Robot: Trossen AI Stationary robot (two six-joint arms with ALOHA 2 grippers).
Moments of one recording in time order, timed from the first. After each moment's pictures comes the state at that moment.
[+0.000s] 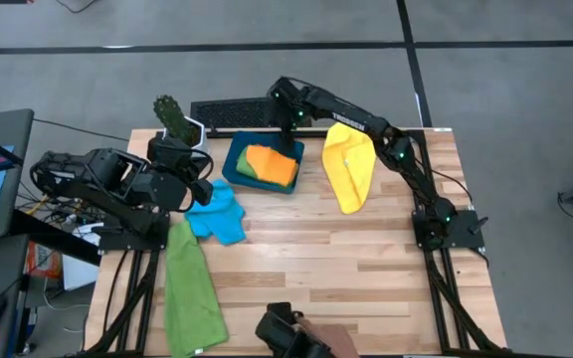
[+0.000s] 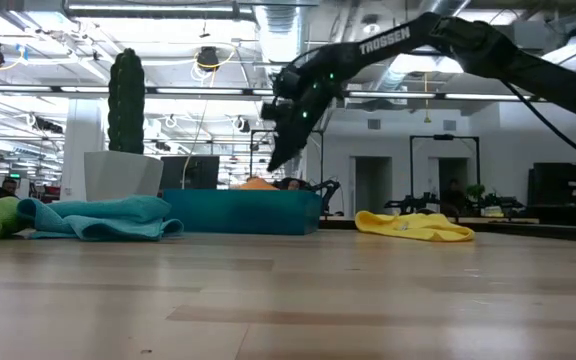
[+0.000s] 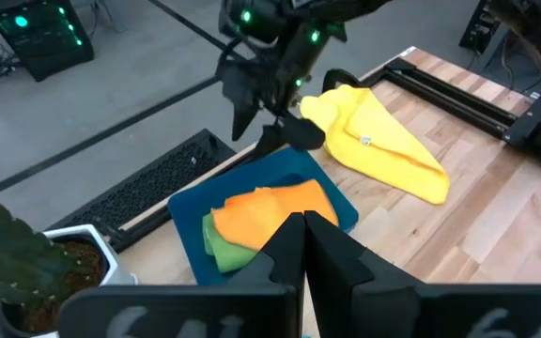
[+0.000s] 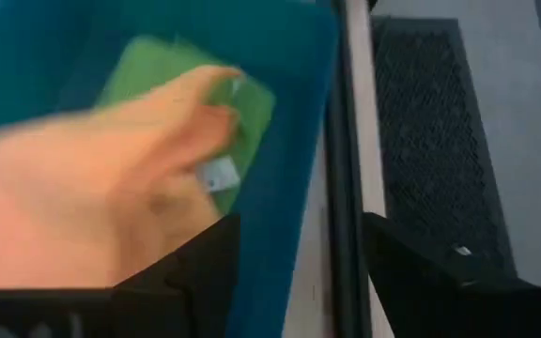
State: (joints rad) left arm -0.29 1.21 1.65 -1.38 -0.90 -0.87; right arm -0.58 2.43 2.36 -0.92 -0.24 -0.60
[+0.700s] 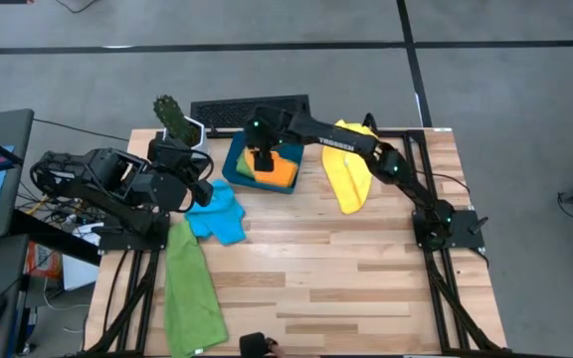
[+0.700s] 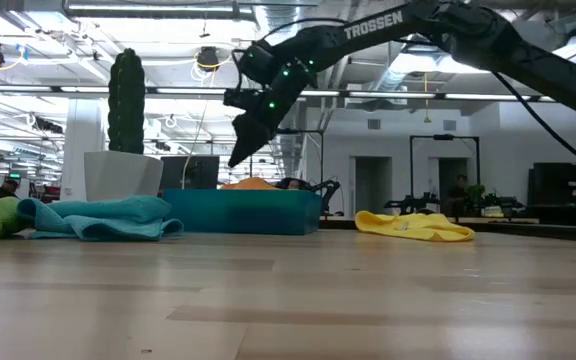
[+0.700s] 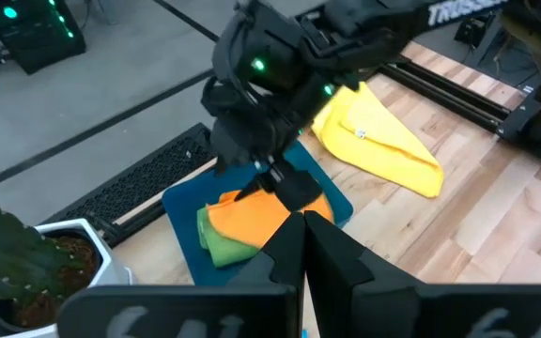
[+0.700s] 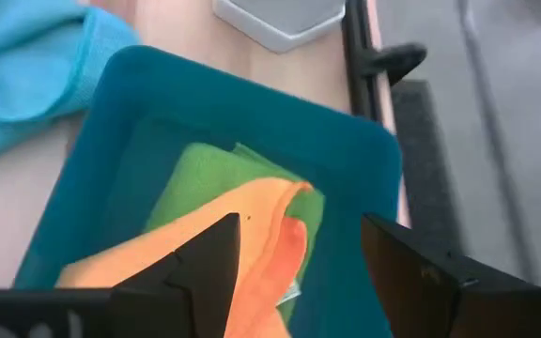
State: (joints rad) left arm -0.29 1.21 1.65 -1.38 -0.87 -0.88; right arm -0.39 2.44 2.34 -0.76 -0.04 -0.50
